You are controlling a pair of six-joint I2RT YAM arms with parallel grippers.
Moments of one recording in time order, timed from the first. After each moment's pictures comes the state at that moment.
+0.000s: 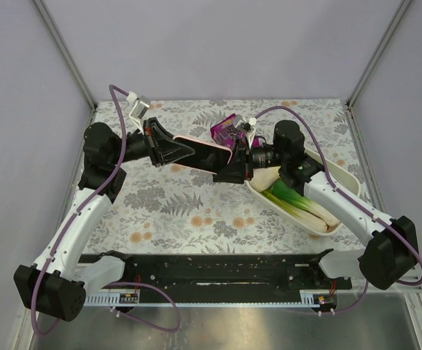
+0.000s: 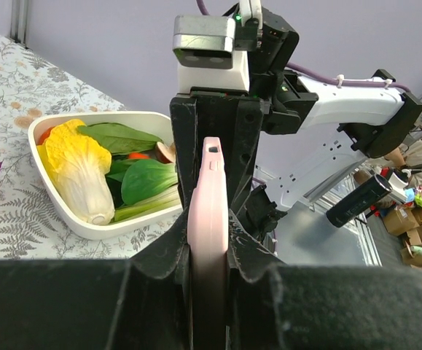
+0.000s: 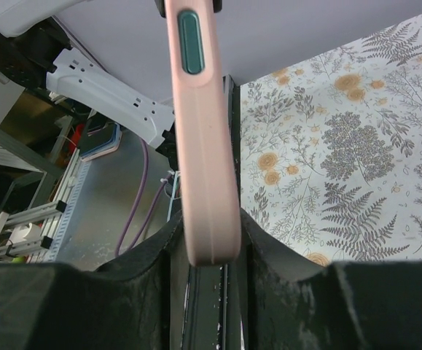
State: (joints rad) left arm -0.26 1.05 1.03 0.24 1.06 -0.69; right arm 0.57 1.32 1.06 0.18 -1.09 0.39
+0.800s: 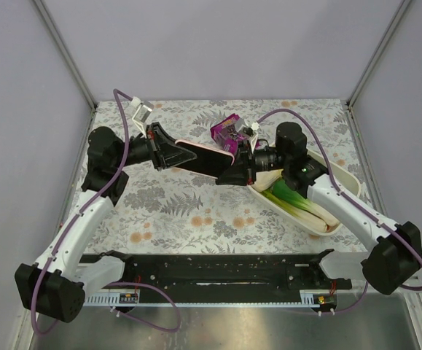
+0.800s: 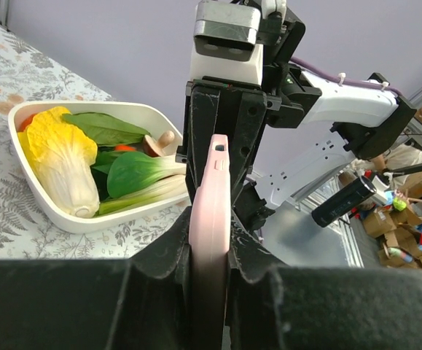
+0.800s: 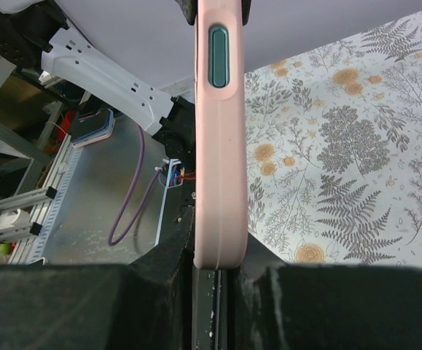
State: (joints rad) left arm -0.27 1.05 0.98 0.28 1.06 -0.73; right arm 0.57 1.28 1.04 0.14 -1.10 0.32
